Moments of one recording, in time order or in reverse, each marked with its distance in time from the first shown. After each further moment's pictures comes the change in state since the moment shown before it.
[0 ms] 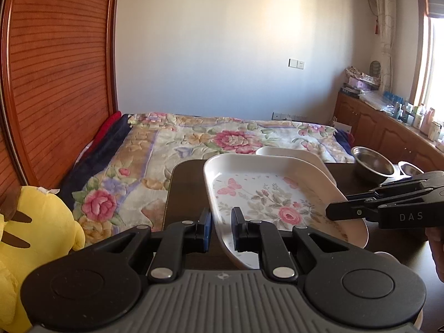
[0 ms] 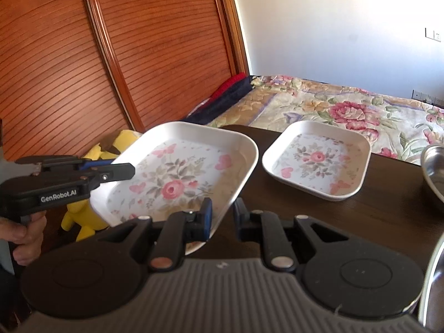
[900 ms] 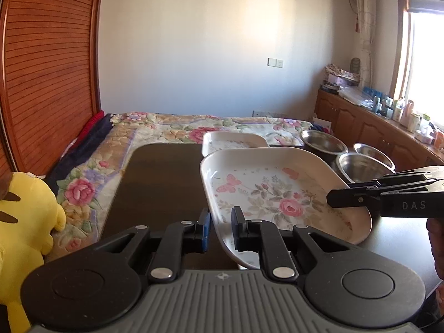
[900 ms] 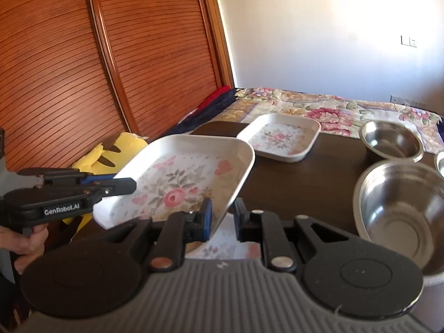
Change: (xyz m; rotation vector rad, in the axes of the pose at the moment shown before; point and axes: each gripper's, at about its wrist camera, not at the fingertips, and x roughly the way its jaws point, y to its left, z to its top) left arm -0.053 -0.078 -0.048 0.022 -0.004 -0.055; right arm -0.086 -0.014 -0.063 0.018 -0.076 -0.054
